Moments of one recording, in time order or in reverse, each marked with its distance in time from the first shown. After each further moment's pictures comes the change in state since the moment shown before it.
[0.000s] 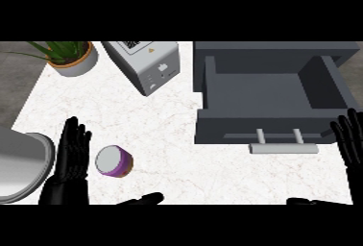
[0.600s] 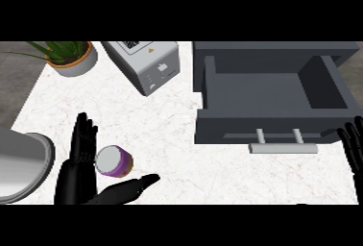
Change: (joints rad) left arm -0.028 0.001 0.113 0.201 0.161 -0.006 -0.187; right arm 0.045 0.005 -0.056 0.025 -0.009 0.062 -0.068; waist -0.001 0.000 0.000
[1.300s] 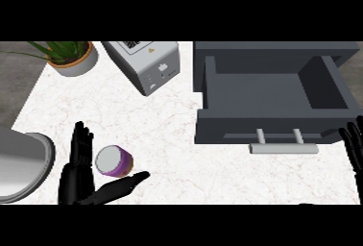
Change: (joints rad) left arm 0.046 0.002 0.099 0.174 0.133 -0.015 -0.228; right arm -0.013 0.016 -0.038 0.016 -0.011 0.039 -0.008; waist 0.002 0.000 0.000
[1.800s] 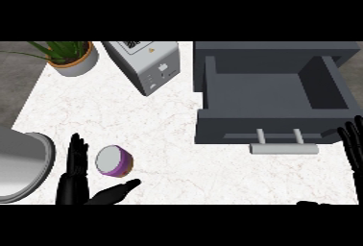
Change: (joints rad) left arm 0.056 0.010 0.076 0.130 0.088 -0.057 -0.180; right arm -0.011 0.012 -0.019 0.033 0.006 0.023 -0.028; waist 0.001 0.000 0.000
